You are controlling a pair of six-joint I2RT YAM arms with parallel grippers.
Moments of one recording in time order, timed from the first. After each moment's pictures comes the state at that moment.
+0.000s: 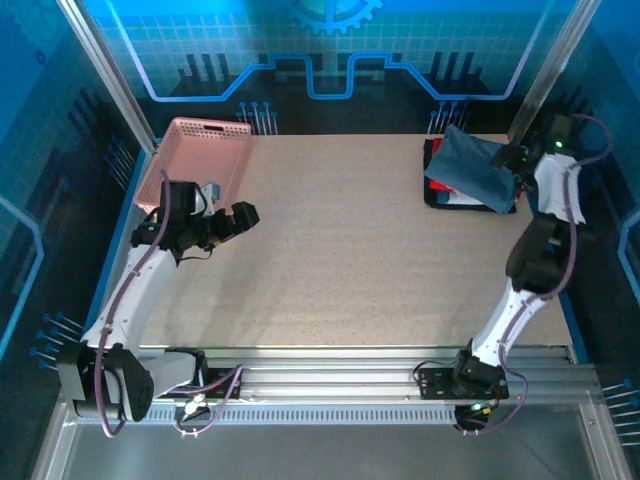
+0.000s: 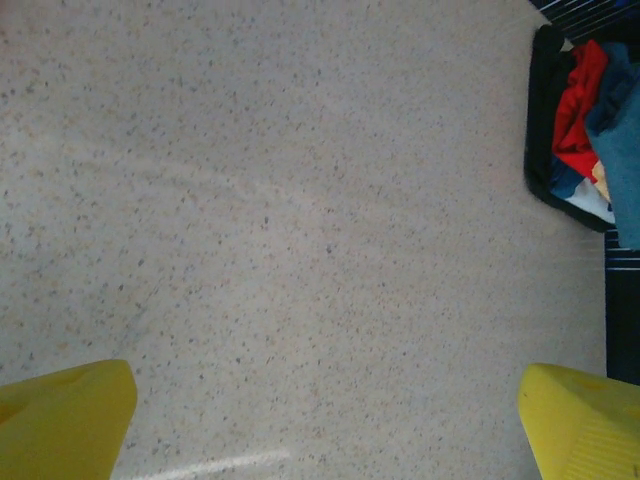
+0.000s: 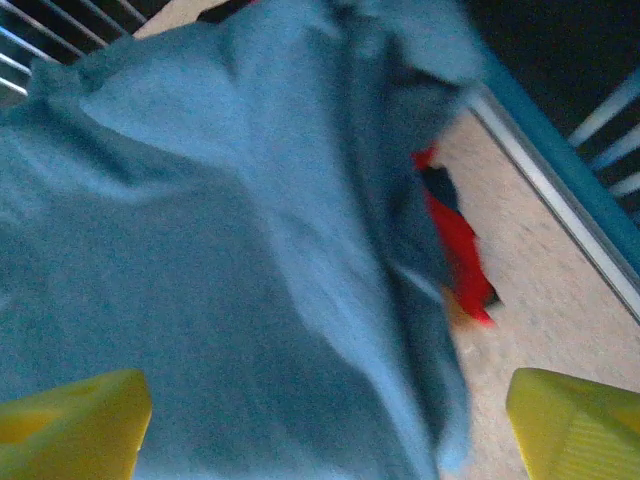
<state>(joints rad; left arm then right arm) -0.02 1.17 0.99 -0.64 0.45 -0.53 -0.42 1.91 1.75 -0.78 -0.12 0.31</state>
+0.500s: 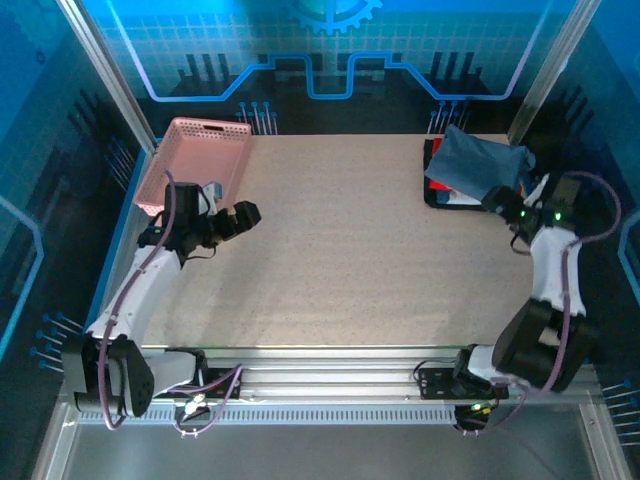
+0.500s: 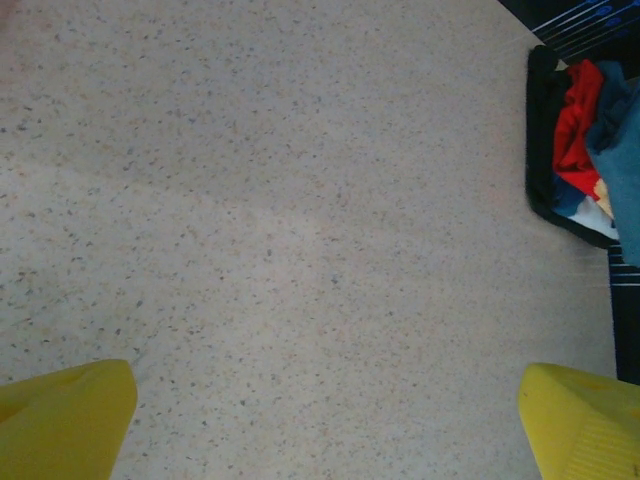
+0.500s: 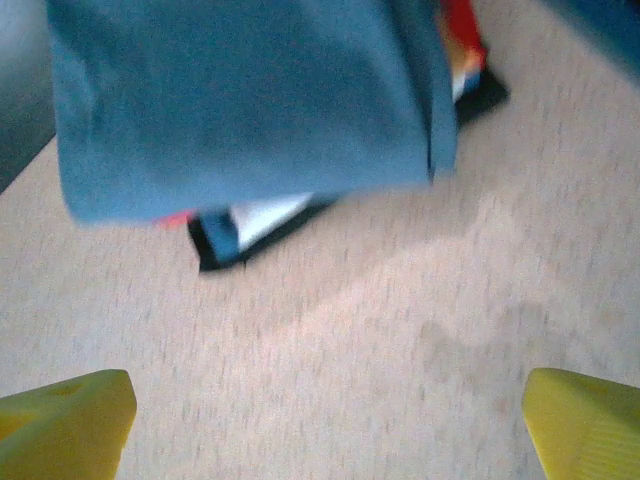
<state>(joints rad) -0.01 1.19 0.90 -0.50 0.43 -0.53 -0.45 1.26 1.02 -0.60 -0.29 0.34</state>
